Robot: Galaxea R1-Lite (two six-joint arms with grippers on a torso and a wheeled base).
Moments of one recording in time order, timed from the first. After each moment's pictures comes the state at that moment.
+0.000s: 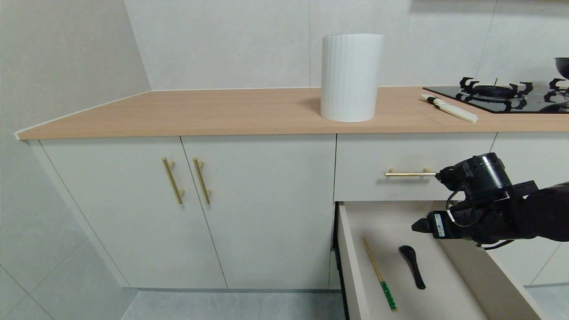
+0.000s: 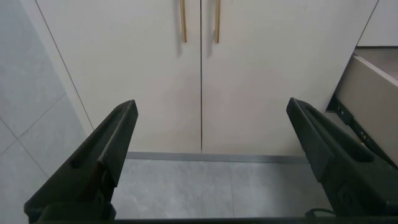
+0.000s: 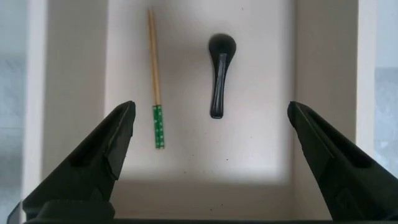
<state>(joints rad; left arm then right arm) 0.00 0.00 0.00 0.00 0.03 -0.01 0.27 1.78 -0.89 -0.06 -0.18 0.19</state>
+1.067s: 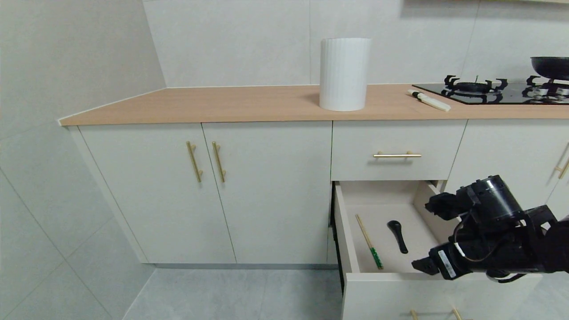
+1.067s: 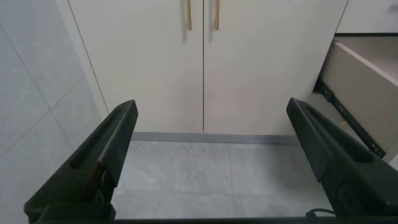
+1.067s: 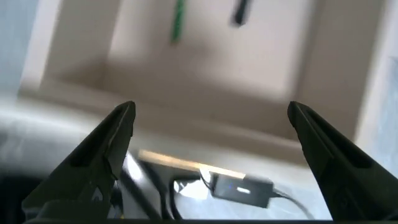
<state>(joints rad) 0.00 0.00 0.00 0.00 0.03 -0.01 0.39 1.67 -0.72 -0.04 -0.13 -0.02</state>
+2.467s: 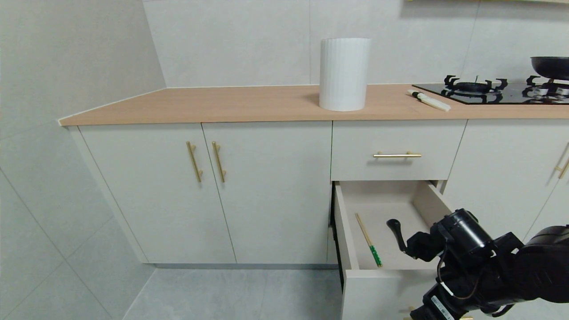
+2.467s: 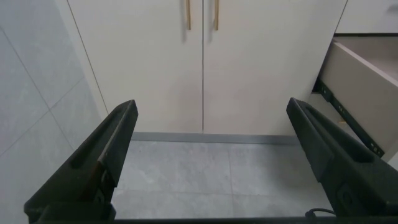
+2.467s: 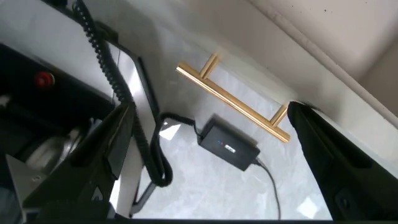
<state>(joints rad) 0.00 0.00 0.00 0.00 0.03 -0.01 0.46 1.78 -0.66 0.01 -0.09 -0.12</state>
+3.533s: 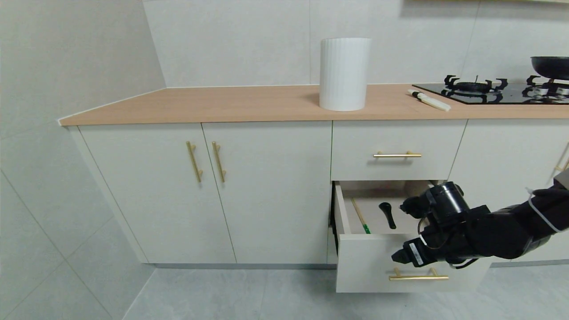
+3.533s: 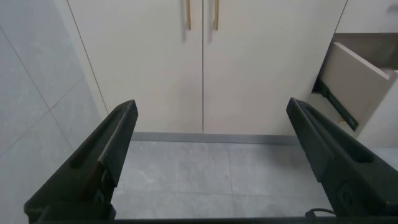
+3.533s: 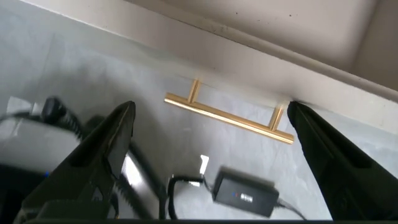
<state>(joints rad) 0.00 0.00 0.00 0.00 0.03 -0.01 0.31 1.99 -0.86 -0.19 -0.09 -0.02</state>
